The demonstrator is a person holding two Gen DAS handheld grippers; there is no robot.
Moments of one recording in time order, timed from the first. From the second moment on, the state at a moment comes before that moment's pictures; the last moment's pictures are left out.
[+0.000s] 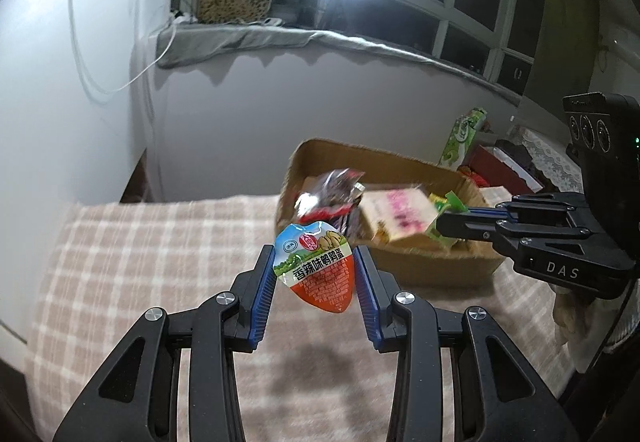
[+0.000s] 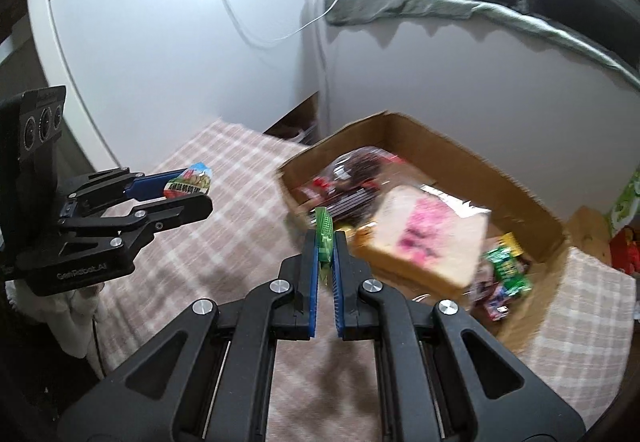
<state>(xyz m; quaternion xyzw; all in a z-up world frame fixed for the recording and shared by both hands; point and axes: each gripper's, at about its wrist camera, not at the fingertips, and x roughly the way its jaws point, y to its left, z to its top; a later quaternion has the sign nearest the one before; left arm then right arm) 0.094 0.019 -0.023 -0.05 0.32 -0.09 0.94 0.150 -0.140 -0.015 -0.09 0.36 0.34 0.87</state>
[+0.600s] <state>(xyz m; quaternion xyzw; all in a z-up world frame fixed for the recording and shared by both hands) 0.166 -0.040 -0.022 -0.02 0.33 -0.13 0.94 0.206 -0.198 -0.028 -0.08 0.37 0.24 0.89</state>
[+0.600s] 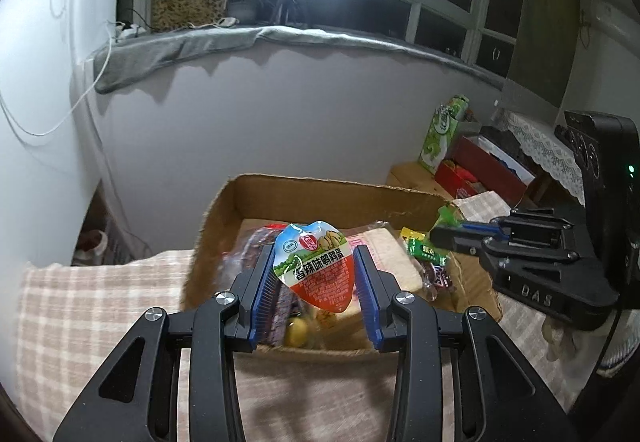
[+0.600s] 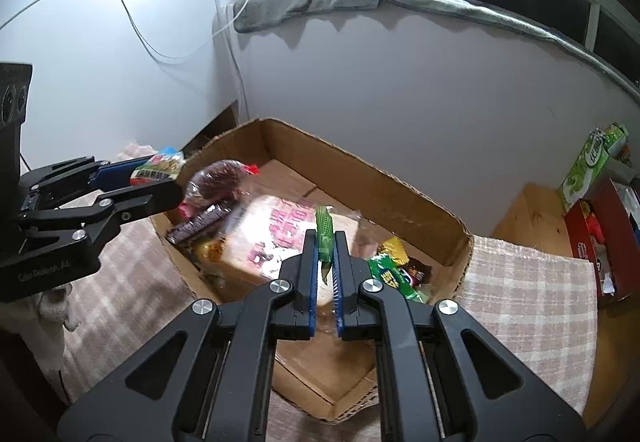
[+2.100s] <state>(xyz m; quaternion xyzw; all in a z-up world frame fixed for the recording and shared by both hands) 0.075 -0.021 0.008 -0.03 0.26 -0.07 0.96 0.085 -0.207 0.022 -0.11 0.24 0.18 0.95</state>
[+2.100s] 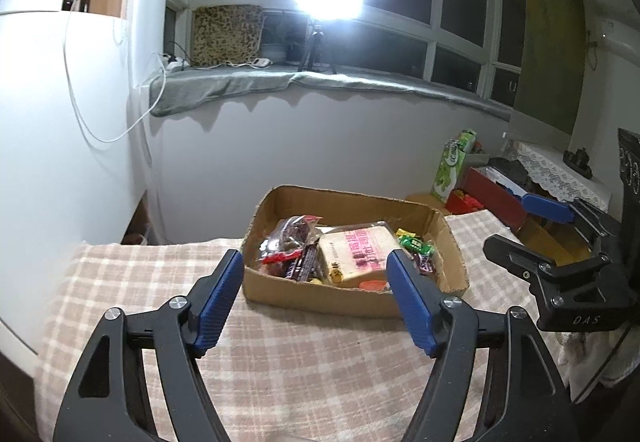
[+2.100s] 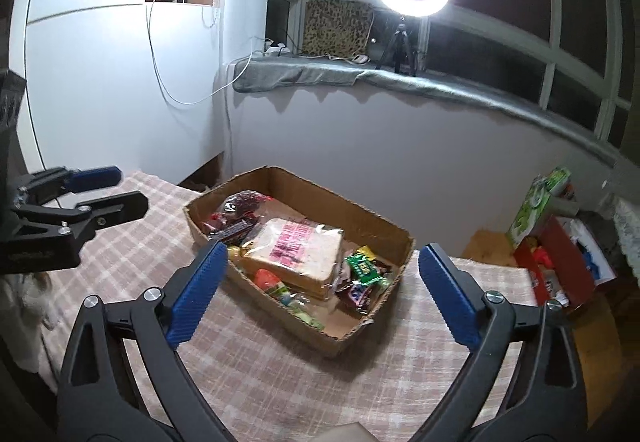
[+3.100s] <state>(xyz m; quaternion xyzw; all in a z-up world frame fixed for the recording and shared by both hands) 0.073 -0.030 0.003 -0.02 0.28 -0.07 0.96 0.085 -0.209 0.021 -0.12 0.23 0.17 0.95</state>
